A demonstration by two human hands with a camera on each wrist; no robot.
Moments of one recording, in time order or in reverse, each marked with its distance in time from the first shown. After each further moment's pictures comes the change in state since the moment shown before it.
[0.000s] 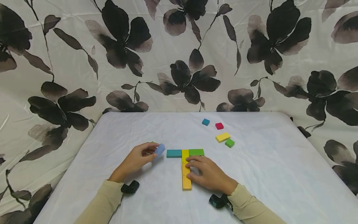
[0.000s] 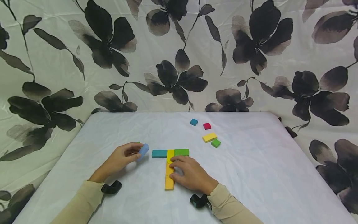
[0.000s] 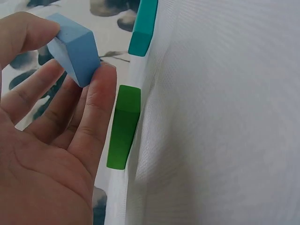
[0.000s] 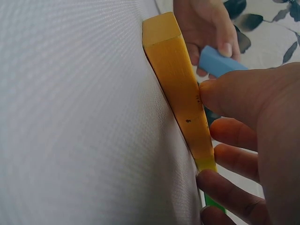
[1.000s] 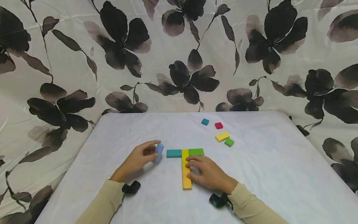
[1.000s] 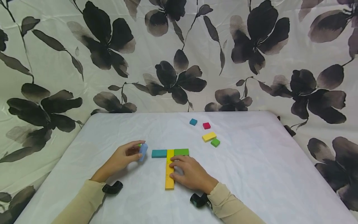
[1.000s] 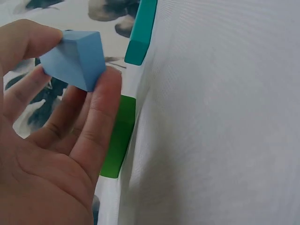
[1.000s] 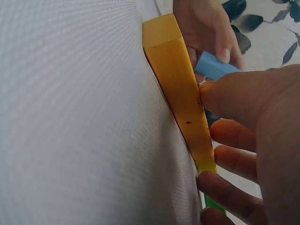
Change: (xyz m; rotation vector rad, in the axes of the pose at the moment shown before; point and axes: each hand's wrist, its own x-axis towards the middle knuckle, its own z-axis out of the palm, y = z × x) left_hand 0.005 -0.002 0.004 0.009 0.013 -0.012; right_hand -0.001 0.002 0.001 0.010 0.001 0.000
